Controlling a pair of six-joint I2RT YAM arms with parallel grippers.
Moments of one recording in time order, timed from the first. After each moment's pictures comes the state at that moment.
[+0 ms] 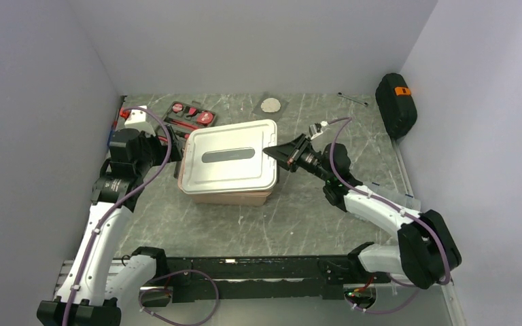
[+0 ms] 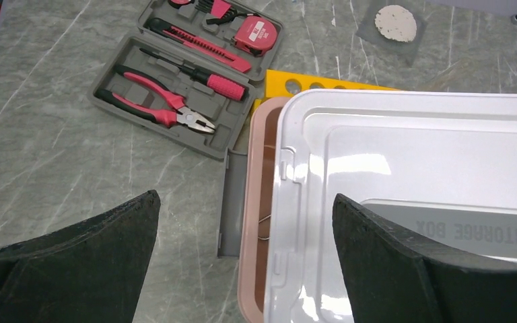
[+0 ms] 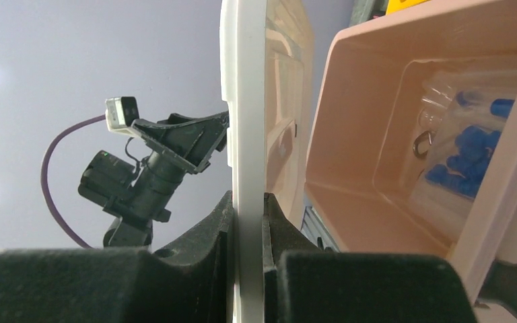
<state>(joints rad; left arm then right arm) -0.12 0.88 0.97 -0.48 -0.03 -0.25 0.49 1.23 0.61 0.63 -0.46 1.36</state>
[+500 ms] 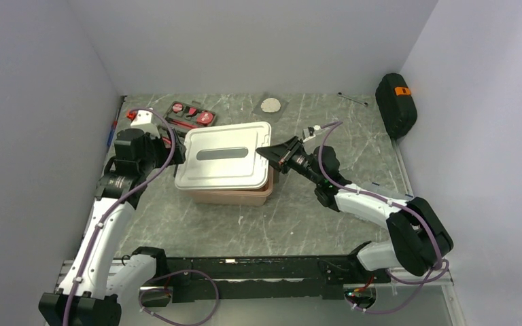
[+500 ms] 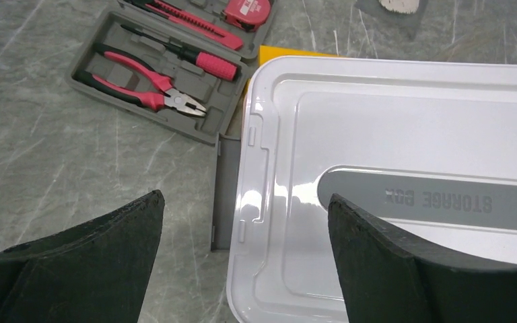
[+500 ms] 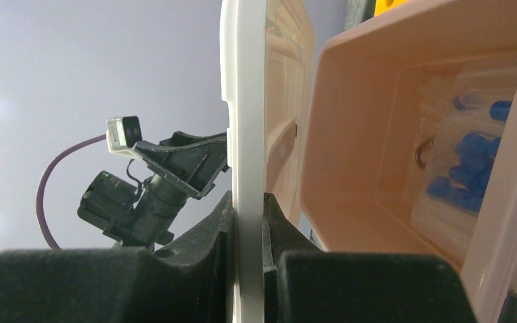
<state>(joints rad) -0.12 0.89 0.94 -0.48 0.01 -0.25 0.58 1.35 0.61 0.75 -0.32 1.44</state>
